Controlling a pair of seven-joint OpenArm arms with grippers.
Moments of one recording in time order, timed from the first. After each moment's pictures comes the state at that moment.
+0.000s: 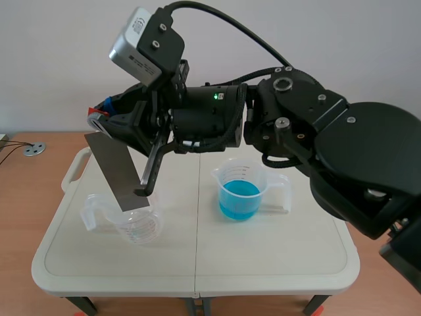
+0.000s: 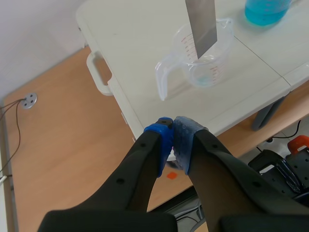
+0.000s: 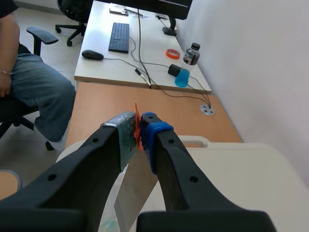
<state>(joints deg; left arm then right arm) 71.6 -22.9 -34.4 119.6 -7.6 -29.2 -19.0 19.9 13.0 -39.0 84.3 2.2 43.8 10.9</state>
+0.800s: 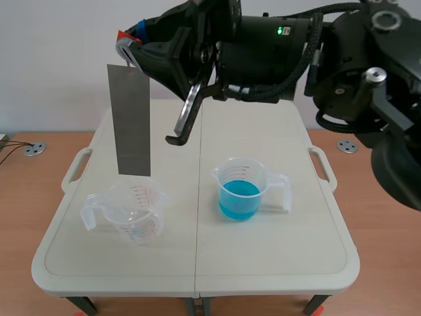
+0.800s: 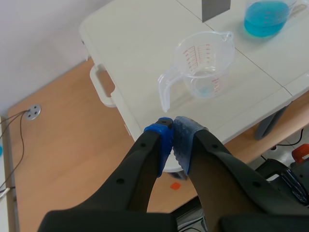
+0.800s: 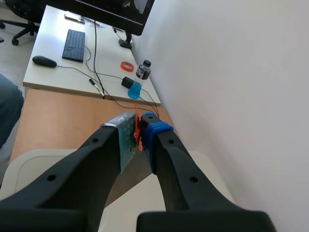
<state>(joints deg) 70.3 -24.2 -34.4 119.6 -7.6 -29.2 -20.3 14.0 19.1 -27.0 102.9 4.3 42.9 4.7</state>
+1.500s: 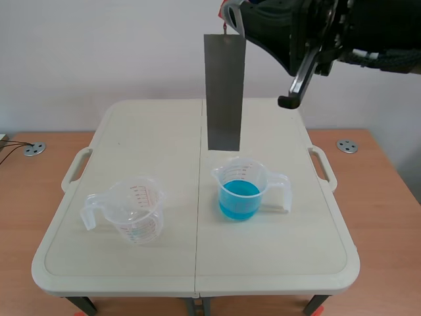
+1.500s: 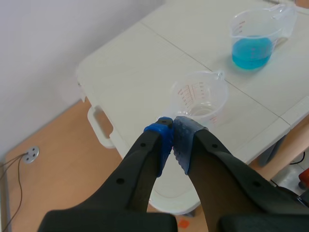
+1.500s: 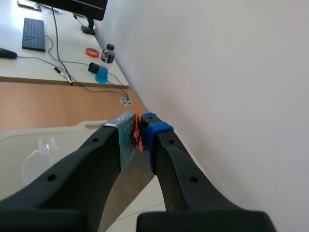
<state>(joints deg) 62.2 -29.3 -30.7 119.6 -7.6 -29.6 -21.6 5.9 31.3 -8.9 110.7 17.6 45.5 0.1</state>
